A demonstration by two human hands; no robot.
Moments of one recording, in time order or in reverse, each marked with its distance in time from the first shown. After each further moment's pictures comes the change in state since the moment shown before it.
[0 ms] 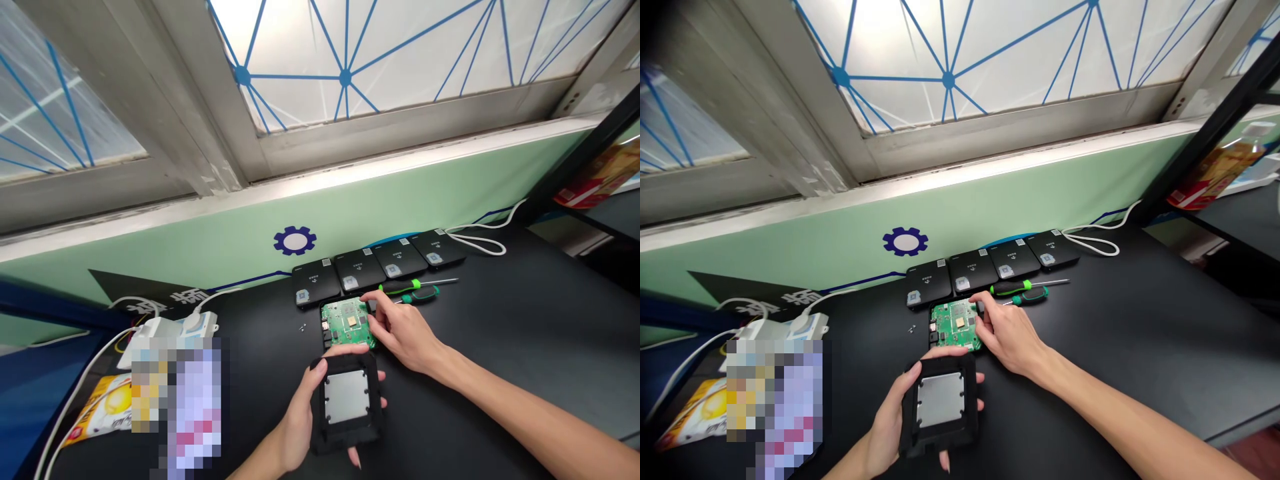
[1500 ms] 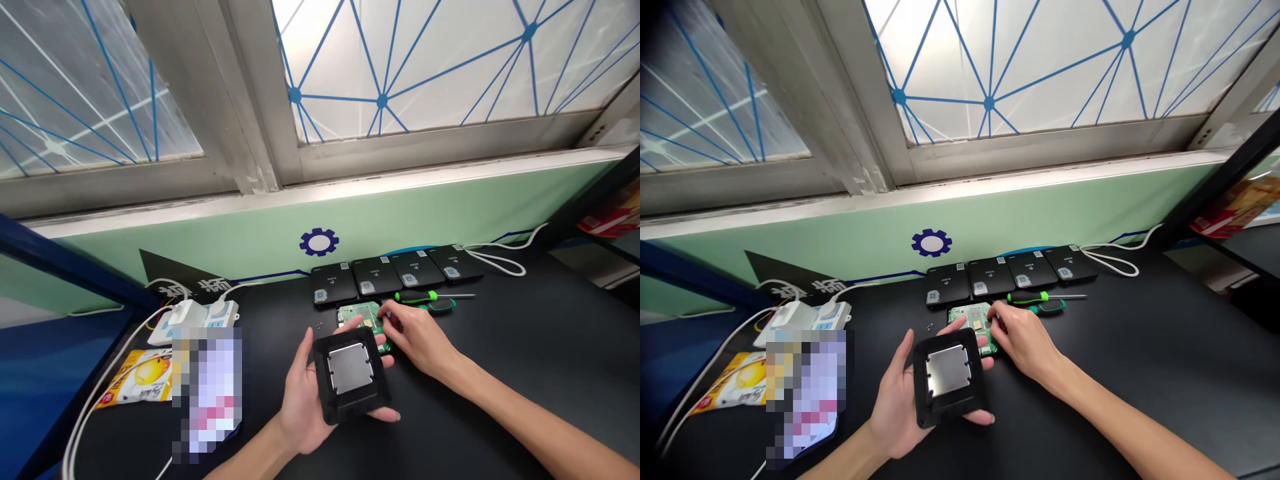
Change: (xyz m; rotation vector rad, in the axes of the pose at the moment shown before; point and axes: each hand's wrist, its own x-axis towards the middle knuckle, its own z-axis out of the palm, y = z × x) left_hand 0.001 0.016 0.002 -0.345 -0.105 0.122; right_hand 0.005 -0.003 -0.003 -0.016 0.024 -0.101
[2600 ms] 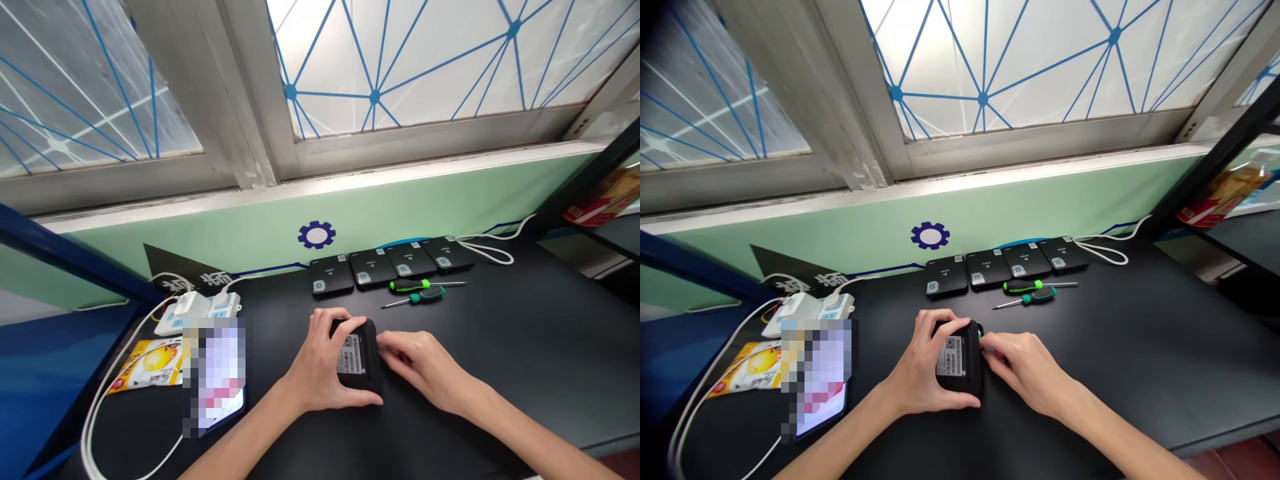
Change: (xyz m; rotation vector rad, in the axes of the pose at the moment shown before) left_hand 0.005 0.012 -0.017 2.070 0.018 0.625; right_hand -0.058 -0.031 -0.007 0.102 -0.224 -0.062
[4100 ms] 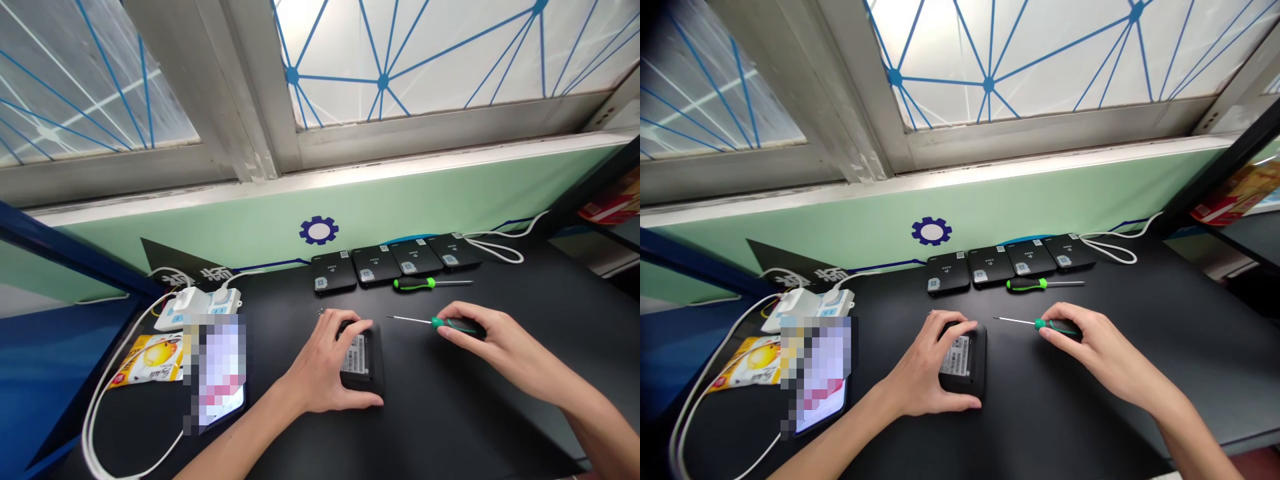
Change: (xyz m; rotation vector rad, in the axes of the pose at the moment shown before) left_hand -0.002 -0.003 0.000 -0.057 -0.132 -0.023; right_hand -0.036 0.024 -0.086 -0.017 0.134 0.410
